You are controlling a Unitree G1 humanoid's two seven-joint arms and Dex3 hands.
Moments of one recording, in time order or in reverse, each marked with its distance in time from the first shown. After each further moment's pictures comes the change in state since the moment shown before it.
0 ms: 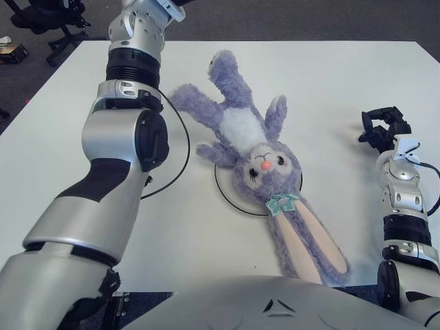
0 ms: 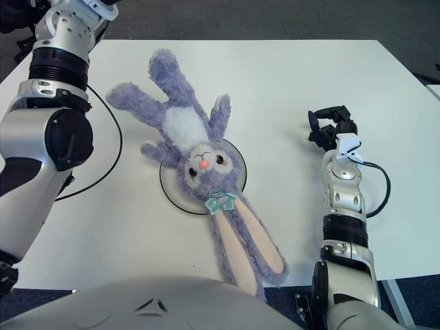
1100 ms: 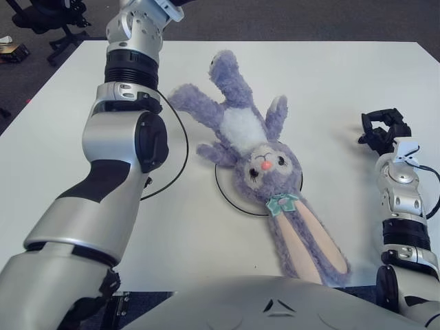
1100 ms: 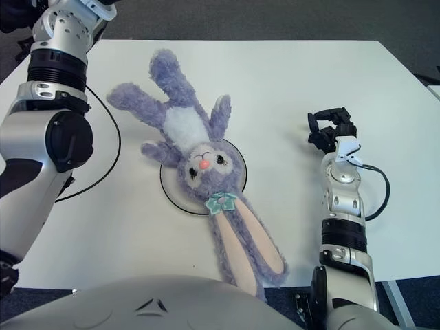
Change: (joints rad) left arm 0.026 0.011 0.005 -0.041 -0.003 0.030 -0.002; right arm 0.029 0.030 0.014 -0.055 -0.003 0.007 -0.023
